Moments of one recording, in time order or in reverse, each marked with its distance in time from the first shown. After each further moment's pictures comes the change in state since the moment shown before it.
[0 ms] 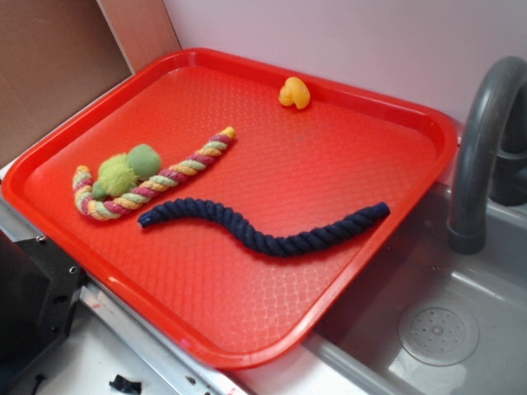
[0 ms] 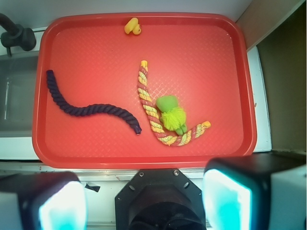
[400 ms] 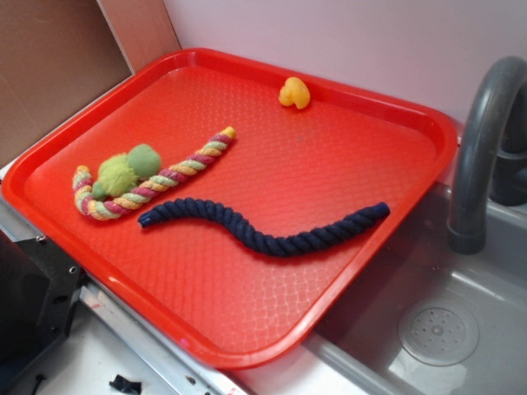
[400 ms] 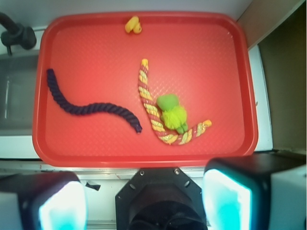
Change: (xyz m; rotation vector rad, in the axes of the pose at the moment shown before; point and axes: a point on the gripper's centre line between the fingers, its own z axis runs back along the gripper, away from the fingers) arm -0.002 -0.001 -0.004 -0.004 0.015 -0.007
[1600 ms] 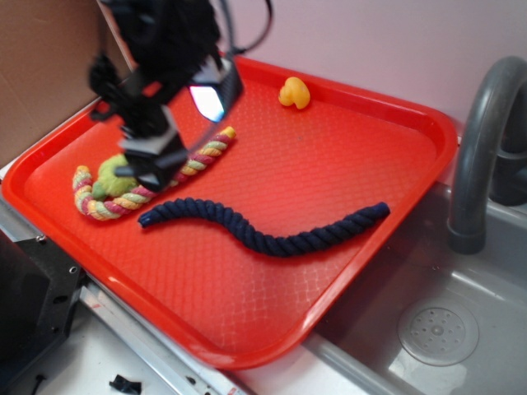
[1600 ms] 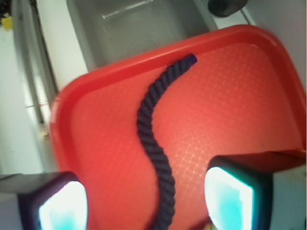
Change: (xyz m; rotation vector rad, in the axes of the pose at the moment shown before) arm 0.062 -0.091 -0.137 -0.119 0.074 -1.246
